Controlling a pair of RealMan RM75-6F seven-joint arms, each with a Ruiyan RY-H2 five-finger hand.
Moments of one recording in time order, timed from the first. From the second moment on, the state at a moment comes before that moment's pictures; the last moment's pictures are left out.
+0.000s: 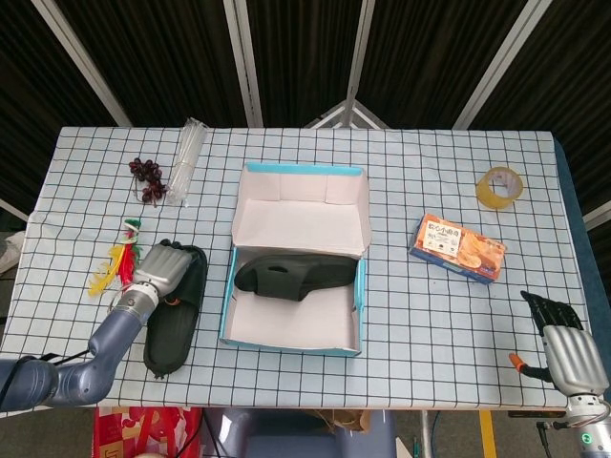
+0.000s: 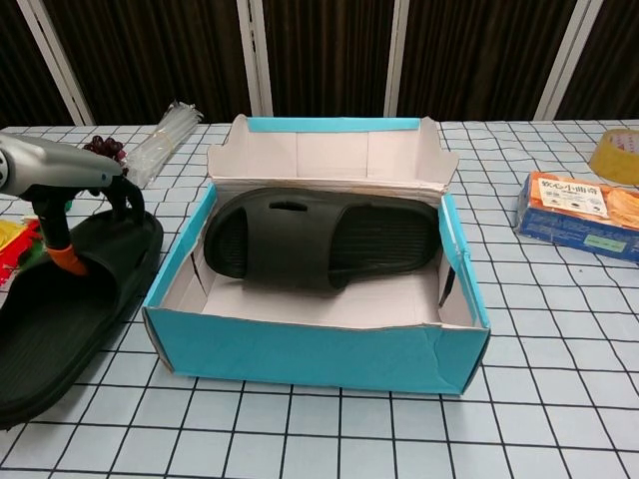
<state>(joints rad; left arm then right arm) -1.06 -1.24 0.11 -1.79 0.49 0.96 0.68 0.08 -1.02 0.03 -1.77 -1.38 1.34 -0.06</state>
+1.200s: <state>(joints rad) -0.96 -0.92 0.06 -2.12 1.57 1.34 1.18 0.08 -1.02 0.02 -1.77 -1.38 1.33 -0.05</state>
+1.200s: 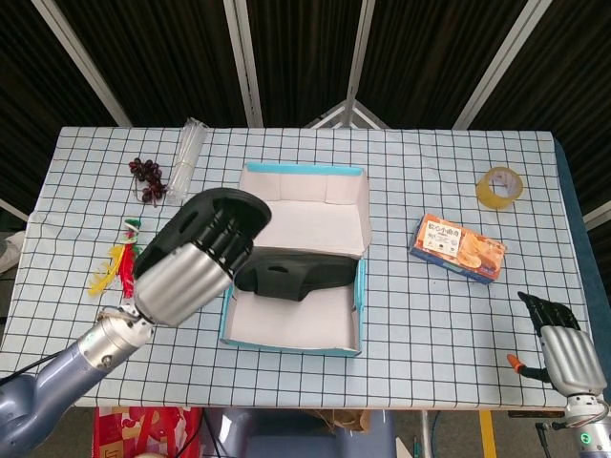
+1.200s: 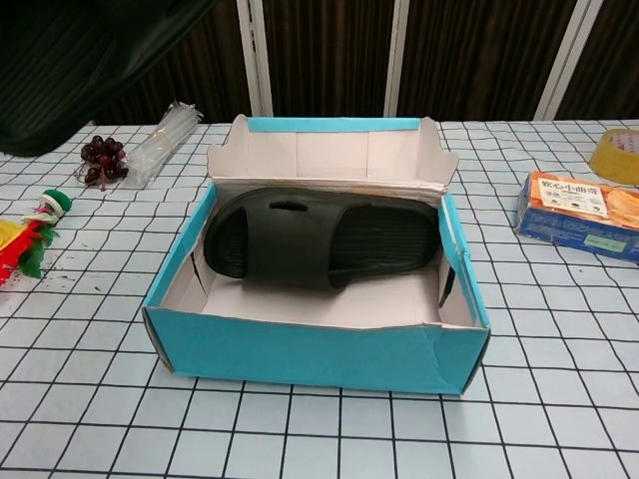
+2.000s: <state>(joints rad) -1.00 -1.17 -0.04 -1.96 1.88 0.98 1.30 0.08 -1.01 0.02 -1.76 -1.39 1.33 -0.03</state>
